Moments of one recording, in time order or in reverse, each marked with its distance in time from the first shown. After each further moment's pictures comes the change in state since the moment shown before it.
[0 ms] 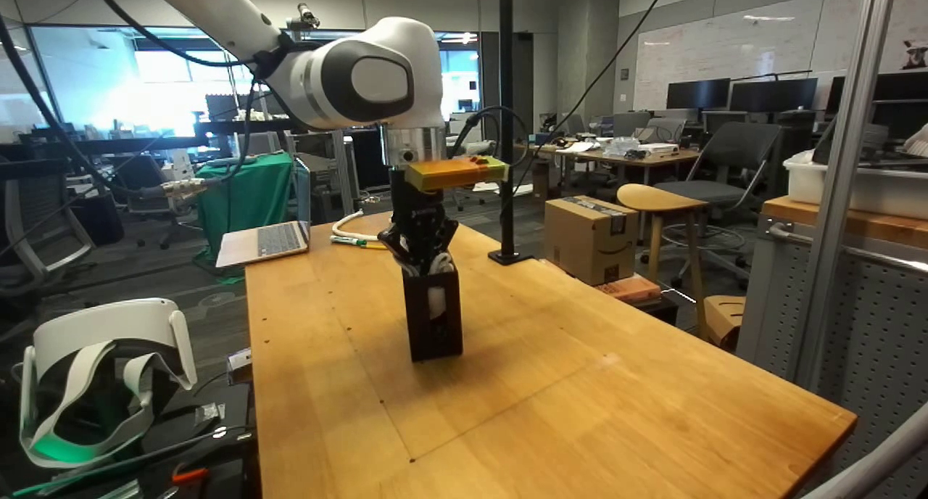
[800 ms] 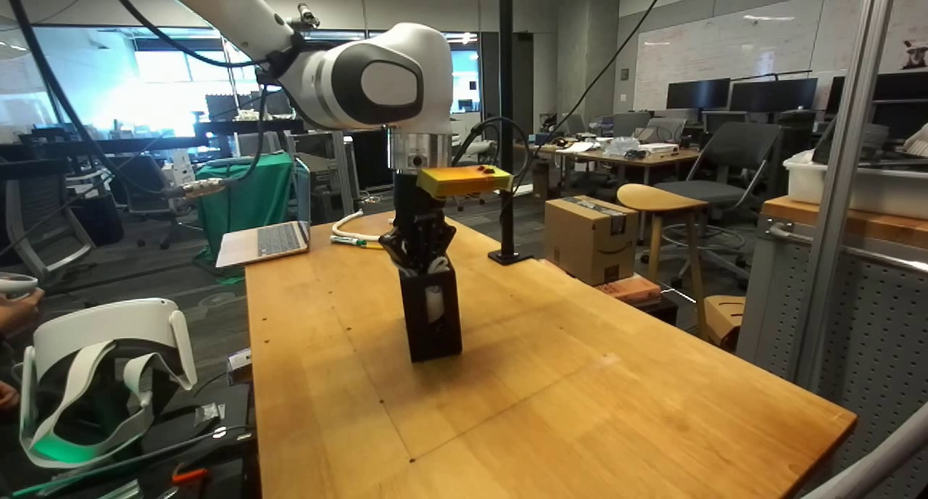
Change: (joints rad) arm -0.018 0.028 0.011 0.031 0.035 -0.060 -0.130
